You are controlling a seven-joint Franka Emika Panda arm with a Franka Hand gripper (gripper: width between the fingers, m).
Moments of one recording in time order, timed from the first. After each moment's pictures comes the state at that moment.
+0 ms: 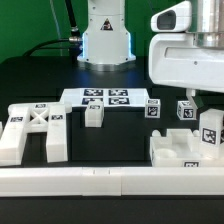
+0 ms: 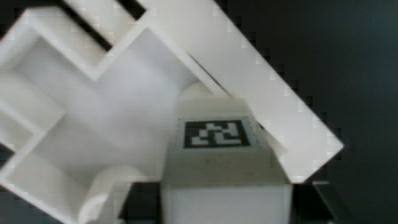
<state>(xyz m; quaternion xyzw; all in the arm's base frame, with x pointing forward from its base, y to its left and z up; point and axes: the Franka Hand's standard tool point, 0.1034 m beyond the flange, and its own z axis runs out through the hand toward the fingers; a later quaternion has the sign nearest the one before) 0.640 0.115 0.077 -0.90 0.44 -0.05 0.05</state>
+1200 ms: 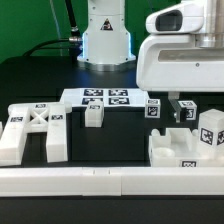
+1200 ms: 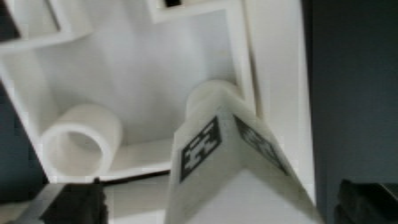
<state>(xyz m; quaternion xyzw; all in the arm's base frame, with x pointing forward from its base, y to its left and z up) 0.638 0.110 0.077 -1.00 0.07 -0.05 0.02</state>
